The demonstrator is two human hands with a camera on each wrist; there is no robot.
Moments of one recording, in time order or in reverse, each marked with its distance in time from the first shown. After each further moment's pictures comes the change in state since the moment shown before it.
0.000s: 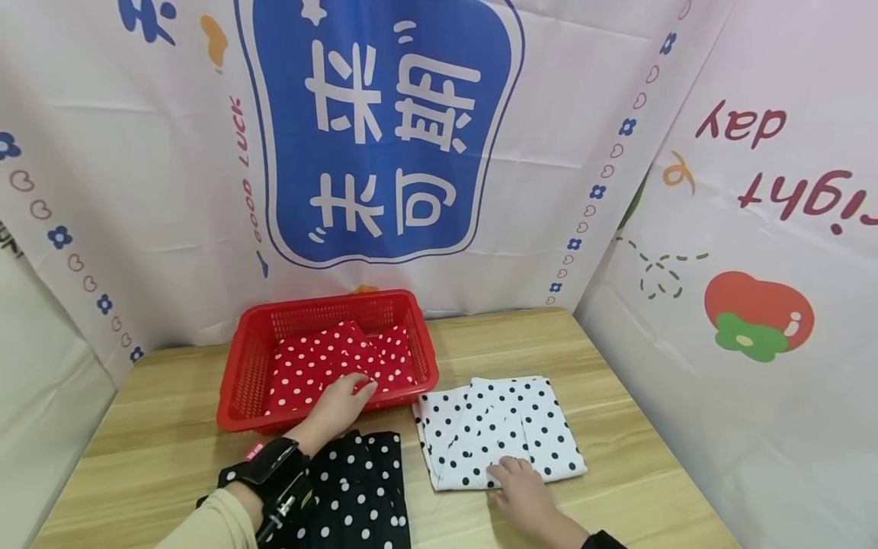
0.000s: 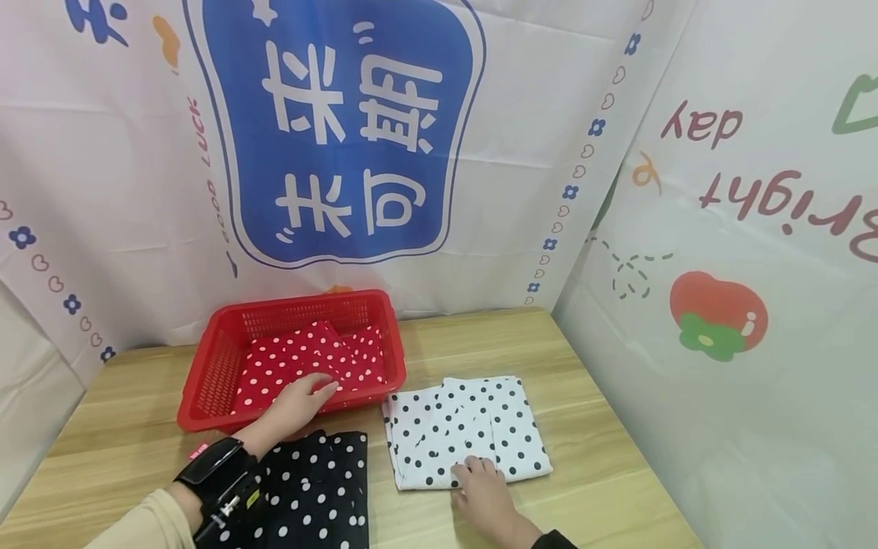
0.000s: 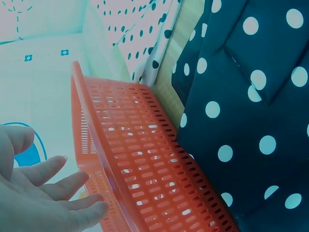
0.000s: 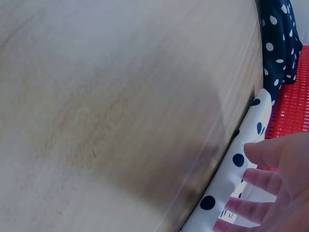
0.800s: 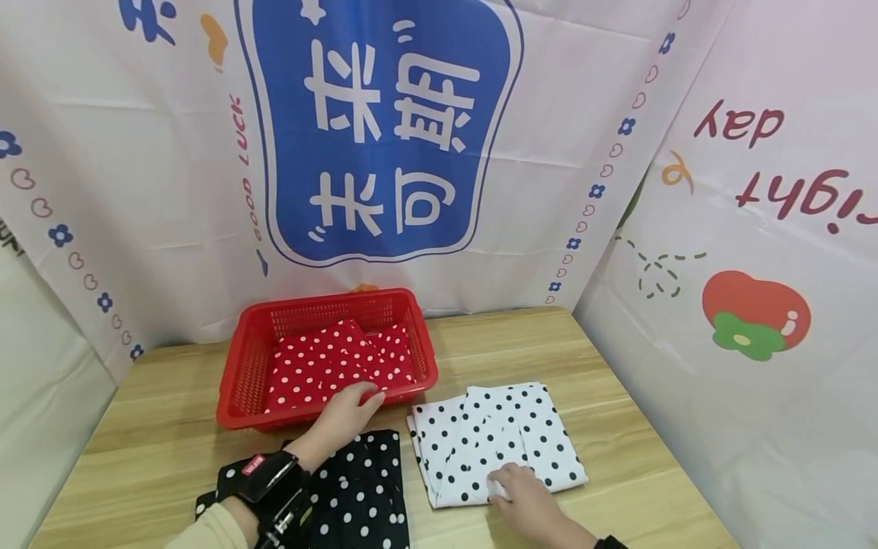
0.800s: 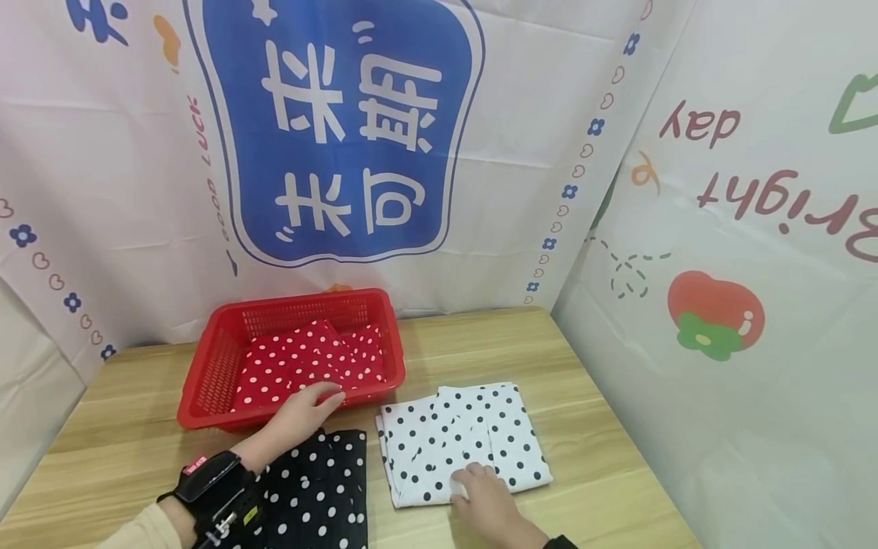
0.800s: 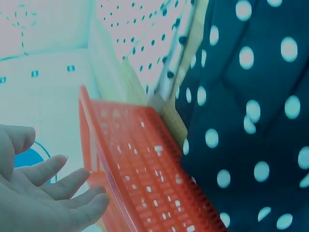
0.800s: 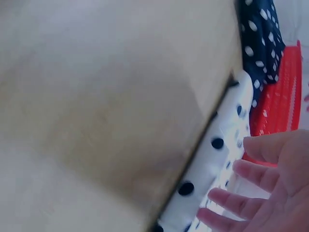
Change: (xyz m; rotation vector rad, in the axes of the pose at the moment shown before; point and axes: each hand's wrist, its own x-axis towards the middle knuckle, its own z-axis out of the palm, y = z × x) left_hand -0.018 0.006 0.014 0.027 0.017 0.051; right_hand -0.009 -0.001 -0.014 0.162 -0.071 0.031
